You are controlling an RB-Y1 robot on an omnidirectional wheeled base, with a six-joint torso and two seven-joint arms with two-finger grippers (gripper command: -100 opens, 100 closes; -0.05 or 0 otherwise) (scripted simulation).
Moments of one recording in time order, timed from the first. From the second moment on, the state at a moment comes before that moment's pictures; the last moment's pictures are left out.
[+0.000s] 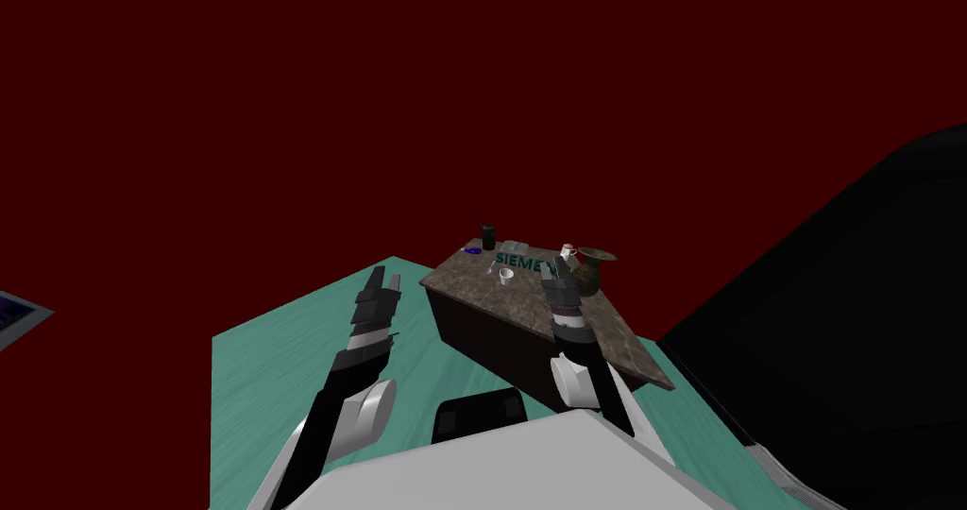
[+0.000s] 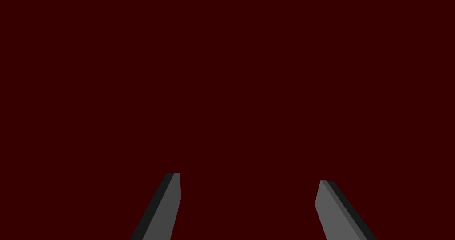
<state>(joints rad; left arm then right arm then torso) 0.47 -0.02 -0.05 -2.26 -0.04 -0.37 -0.06 0.50 0.00 0.04 -2.24 0.09 -0.56 -0.02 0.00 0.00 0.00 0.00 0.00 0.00</state>
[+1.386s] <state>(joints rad) 0.47 -0.02 -0.05 -2.26 -0.04 -0.37 -0.06 0.42 -0.41 0.03 -2.08 0.23 -0.59 0.03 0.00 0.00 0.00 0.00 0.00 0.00</state>
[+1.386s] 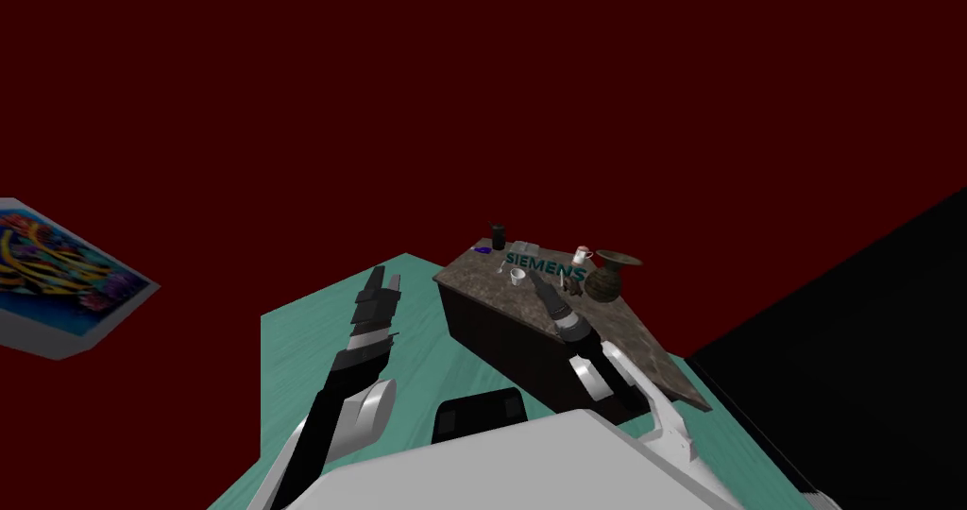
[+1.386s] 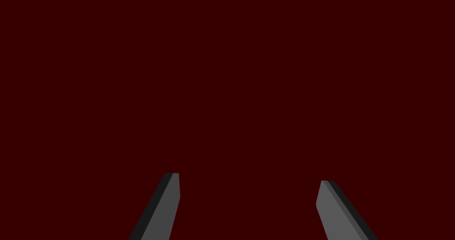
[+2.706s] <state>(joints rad) 0.47 -0.02 -0.05 -2.26 -0.04 -0.37 -0.06 0.35 -0.82 0.05 -1.86 0.41 -0.64 0.12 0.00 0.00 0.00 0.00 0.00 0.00</state>
